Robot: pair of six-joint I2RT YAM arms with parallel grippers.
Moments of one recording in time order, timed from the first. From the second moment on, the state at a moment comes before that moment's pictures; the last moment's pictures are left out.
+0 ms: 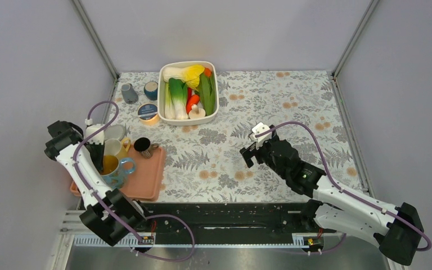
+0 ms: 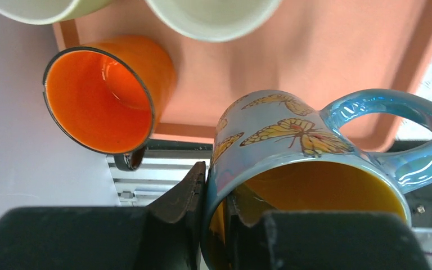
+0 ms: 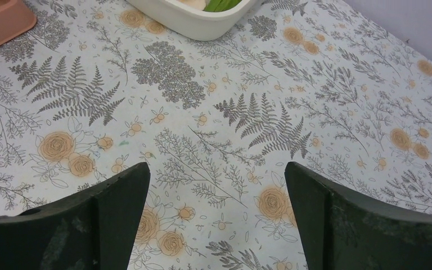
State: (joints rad) left arm 0.71 1.13 1.16 -1.30 0.17 0.76; right arm 0.87 0.88 0.58 0.01 0.27 -0.11
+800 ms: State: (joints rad) left arm 0.91 1.29 0.94 -0.88 0.22 0.82; right arm 0.87 0.85 0.55 0.04 0.24 -0.11
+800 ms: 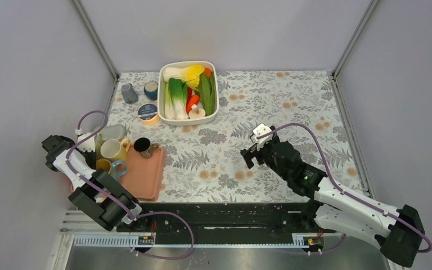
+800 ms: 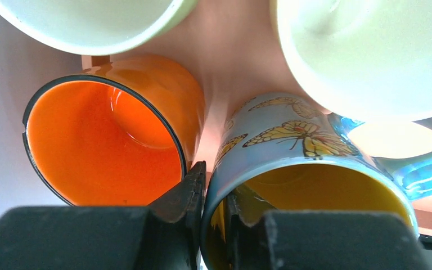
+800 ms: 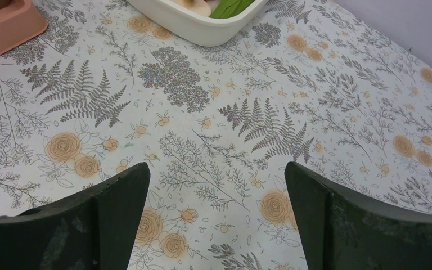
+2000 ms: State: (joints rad) left arm 0.72 1.17 1.25 -1.18 0.36 0.73; right arm 0.87 0.82 0.52 0.06 0.27 -0.05
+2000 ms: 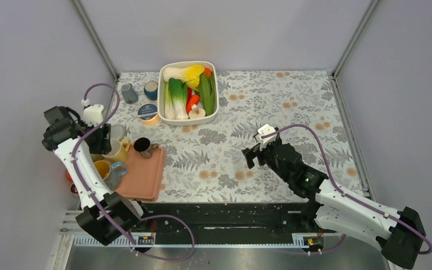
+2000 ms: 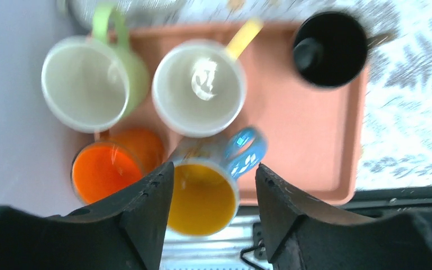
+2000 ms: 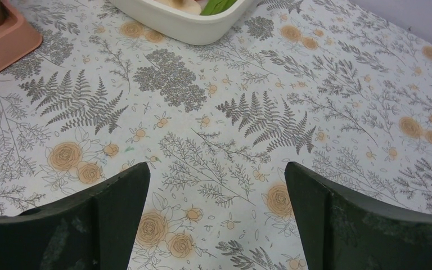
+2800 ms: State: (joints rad) left arm 0.19 2.22 2.21 -0.88 -0.02 0.03; right arm 0.80 1.16 0.86 -0.11 0.38 0.14
